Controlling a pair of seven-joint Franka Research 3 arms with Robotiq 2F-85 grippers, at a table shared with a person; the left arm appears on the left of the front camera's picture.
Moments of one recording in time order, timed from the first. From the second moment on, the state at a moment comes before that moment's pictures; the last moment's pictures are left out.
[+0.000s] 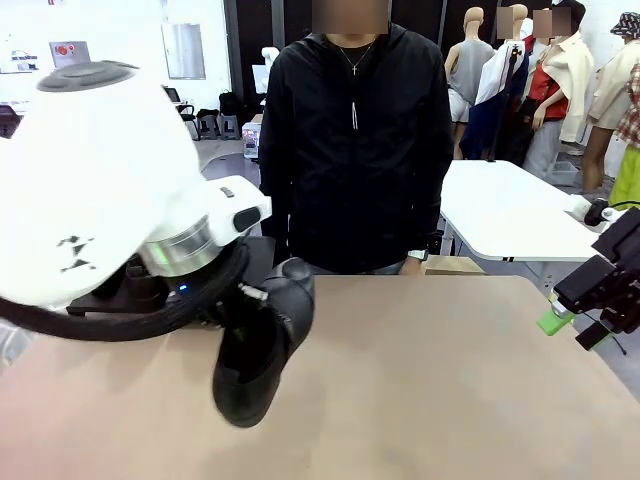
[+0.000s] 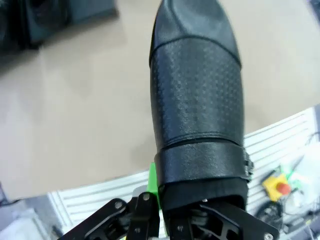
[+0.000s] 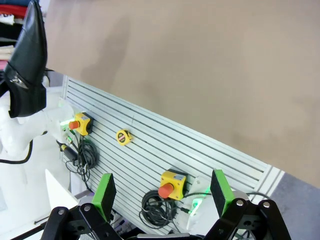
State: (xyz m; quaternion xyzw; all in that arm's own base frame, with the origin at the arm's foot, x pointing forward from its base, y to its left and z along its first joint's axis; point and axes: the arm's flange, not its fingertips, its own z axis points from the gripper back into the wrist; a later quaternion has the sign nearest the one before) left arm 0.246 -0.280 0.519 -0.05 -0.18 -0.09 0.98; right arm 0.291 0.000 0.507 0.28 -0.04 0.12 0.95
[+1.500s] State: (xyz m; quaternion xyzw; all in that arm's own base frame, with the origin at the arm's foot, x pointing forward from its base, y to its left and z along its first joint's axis) left arm 0.564 -0.258 0.463 -0.02 -0.32 0.03 0.95; right arm 0.292 0.000 0.507 0.28 -0.04 0.12 0.95
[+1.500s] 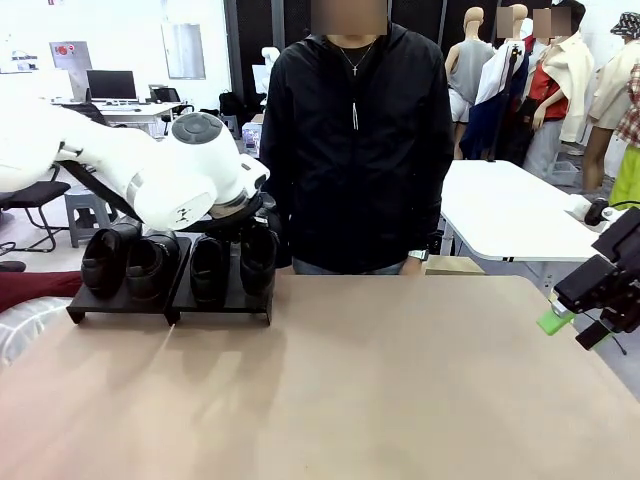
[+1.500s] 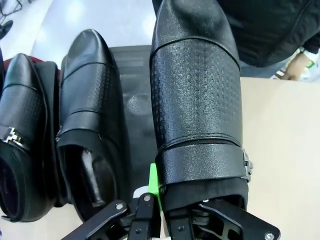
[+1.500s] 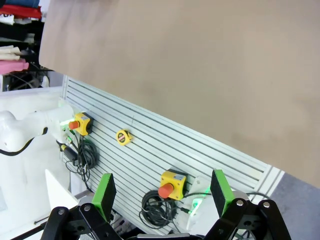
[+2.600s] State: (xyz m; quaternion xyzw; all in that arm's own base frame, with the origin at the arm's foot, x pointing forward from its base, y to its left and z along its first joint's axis) left arm 0.574 -0.251 0.432 0.03 -0.33 0.06 0.94; right arm 0.292 0.000 0.507 0.28 -0.04 0.12 0.95
